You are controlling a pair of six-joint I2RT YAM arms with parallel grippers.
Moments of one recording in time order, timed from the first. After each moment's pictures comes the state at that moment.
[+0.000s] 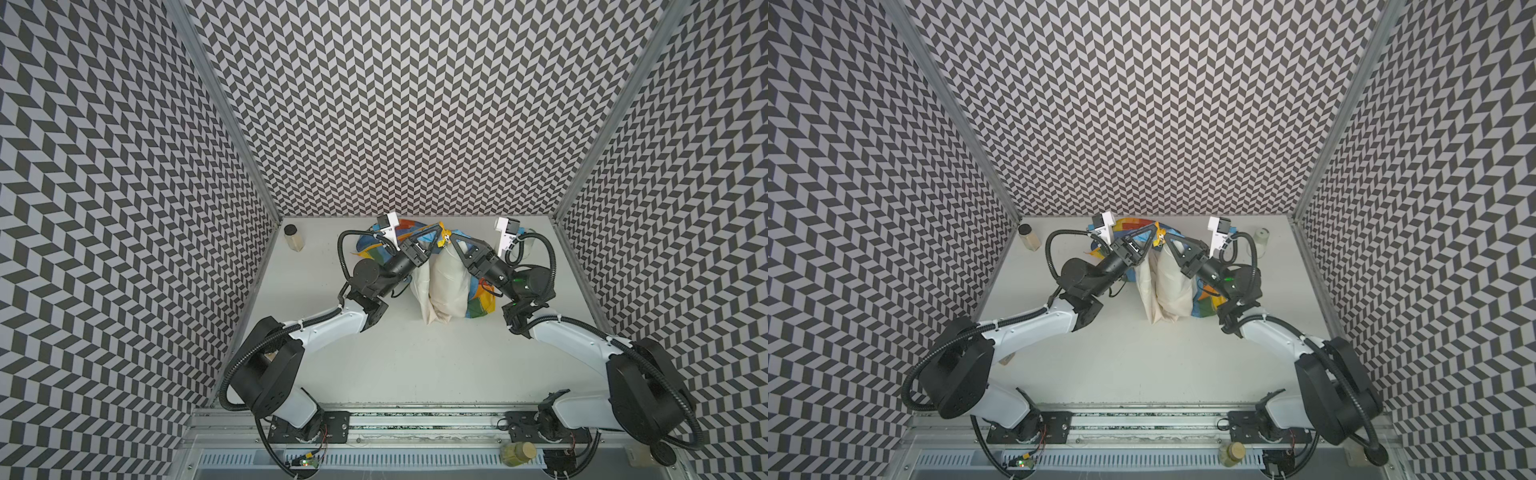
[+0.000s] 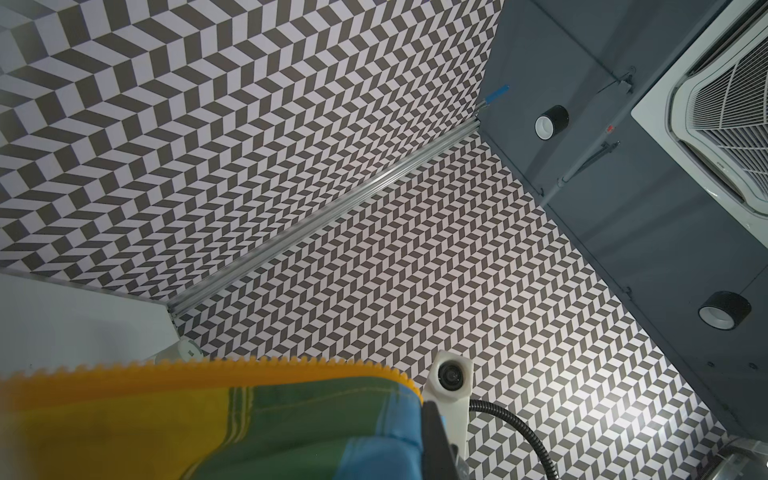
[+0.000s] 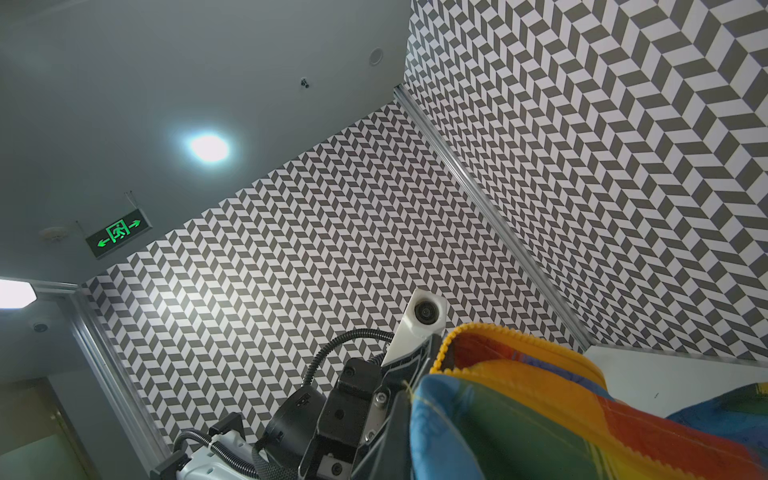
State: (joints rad) left arm -0.67 1.53 0.91 1.16 0.32 -1.17; right arm 0.42 1.37 0.72 1.32 -0.50 1.08
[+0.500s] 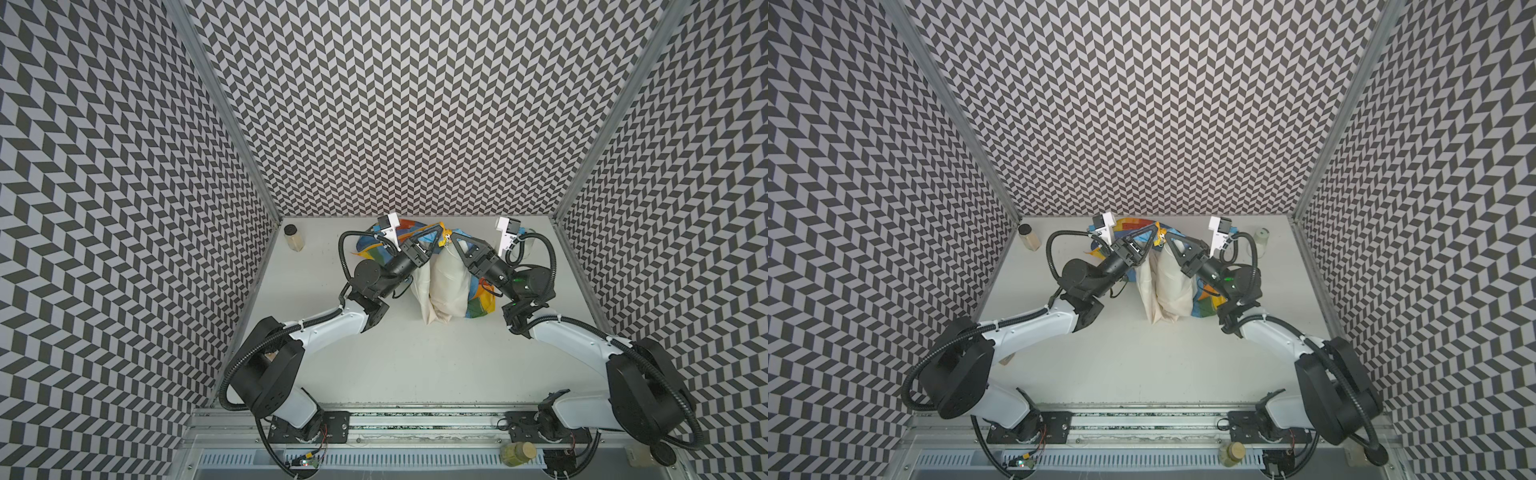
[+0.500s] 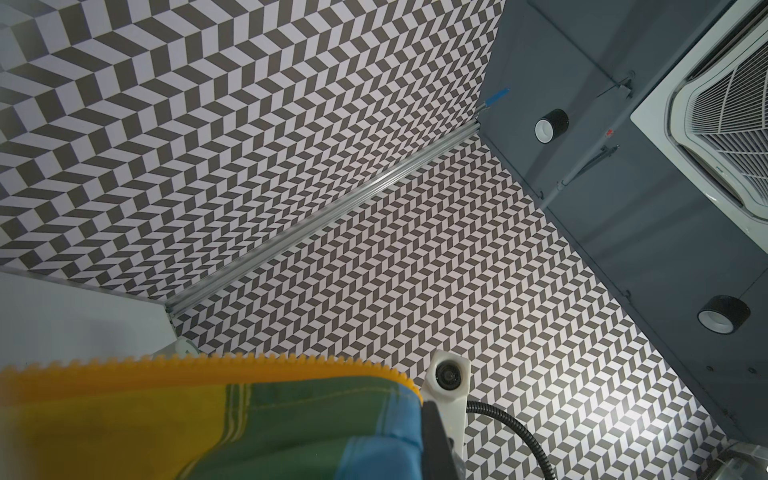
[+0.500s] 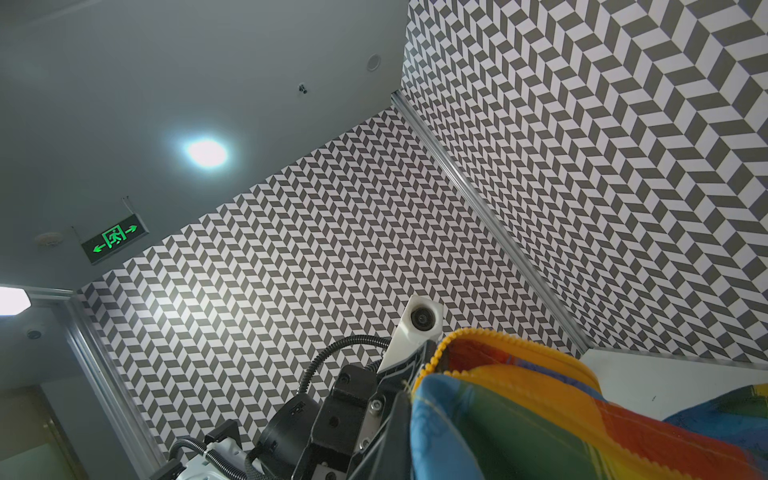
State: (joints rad) left arm -0.68 1.53 0.91 1.16 0.31 -1.17; right arm 0.42 1.37 0.72 1.32 -0.49 1.08
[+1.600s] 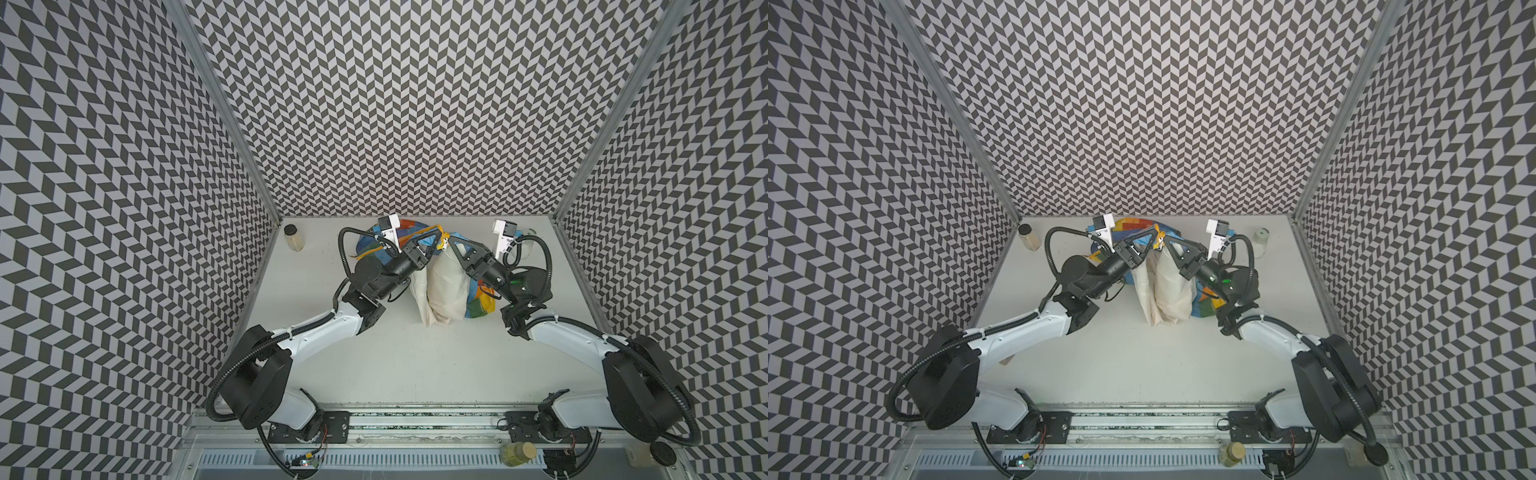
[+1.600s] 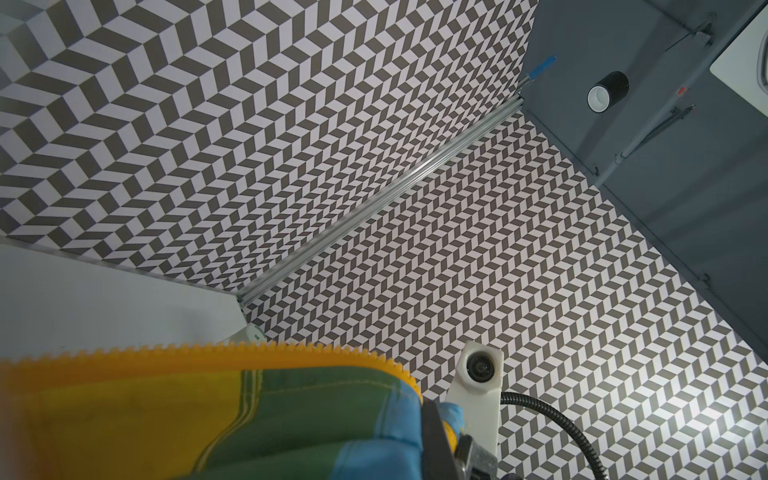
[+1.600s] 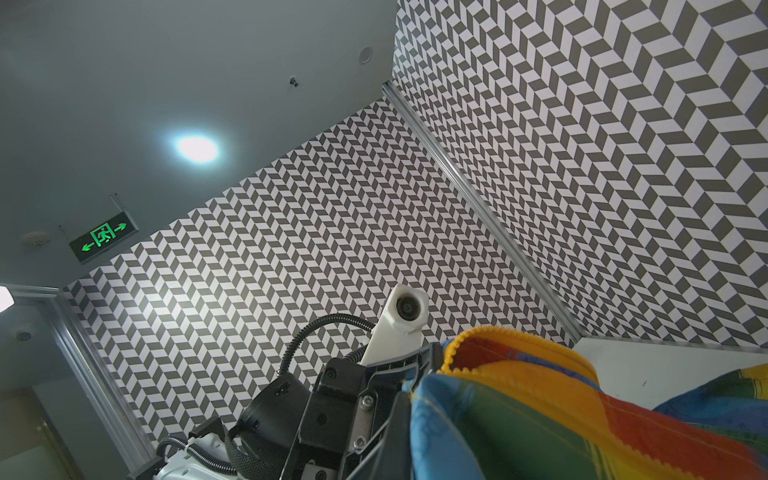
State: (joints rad) left arm -0.68 1.45 0.91 0.94 0.28 -1.03; right arm 0.43 1.38 0.69 1.32 -0.48 1.06
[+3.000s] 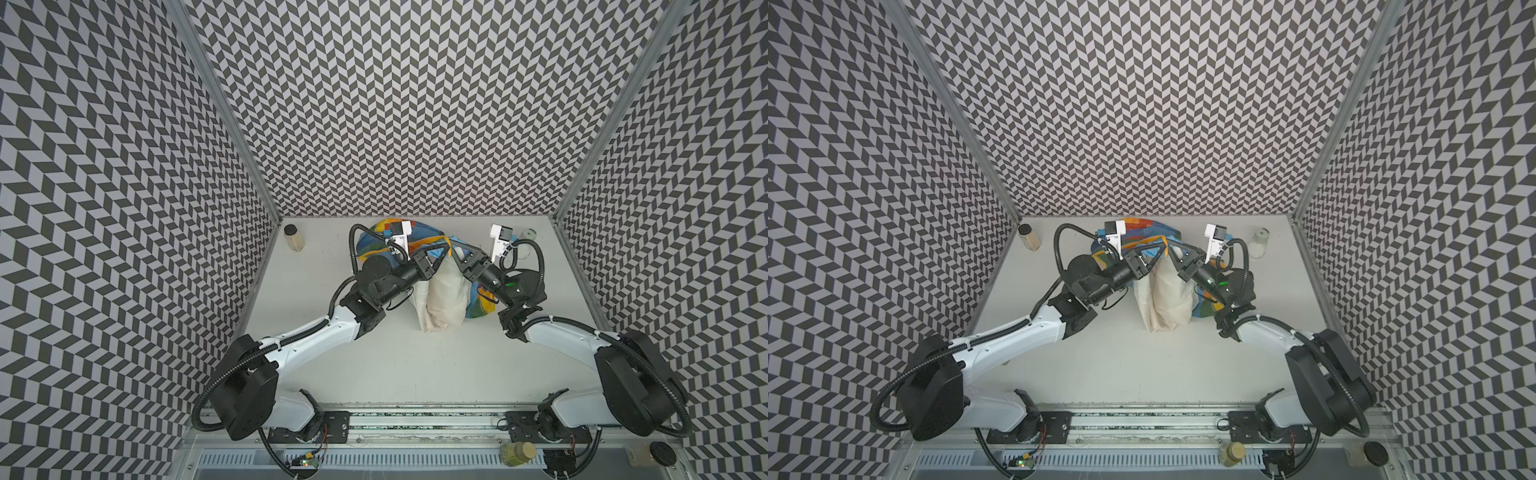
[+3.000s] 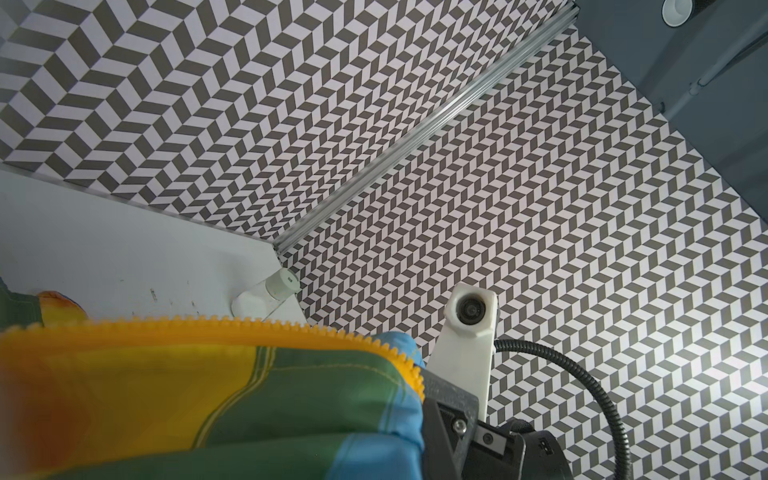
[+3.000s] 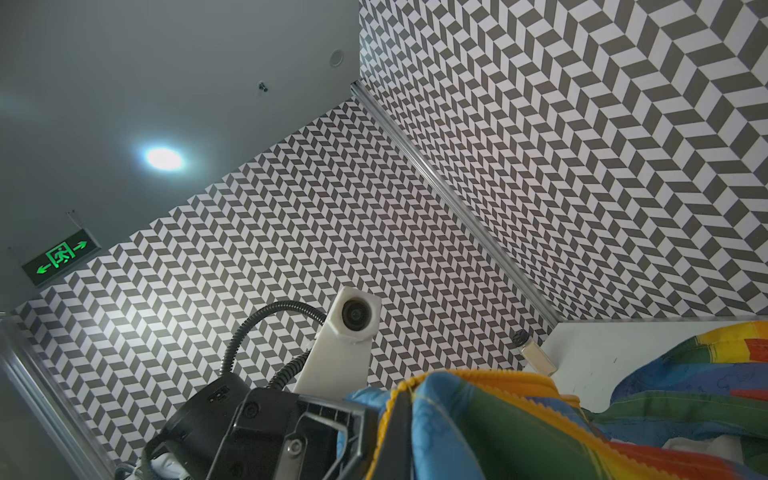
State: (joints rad) left arm -0.73 1.39 0.93 0.69 0.30 -0.95; right arm 0.44 1.42 0.66 1.33 -0.43 1.06
